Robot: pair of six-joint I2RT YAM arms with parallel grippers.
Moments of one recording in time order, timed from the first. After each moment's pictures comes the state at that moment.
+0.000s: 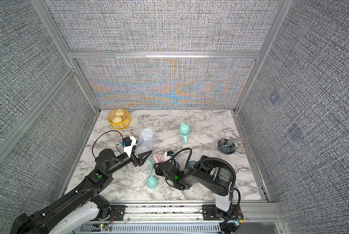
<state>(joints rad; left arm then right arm) -0.60 0.85 0.43 0.36 0.36 -0.08 1.05 1.84 0.61 0.72 0.20 1.11</state>
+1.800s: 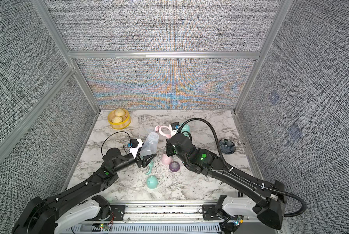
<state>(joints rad) -0.60 1.03 0.39 0.53 0.48 -0.05 0.96 1.21 1.14 -0.44 0.39 0.41</state>
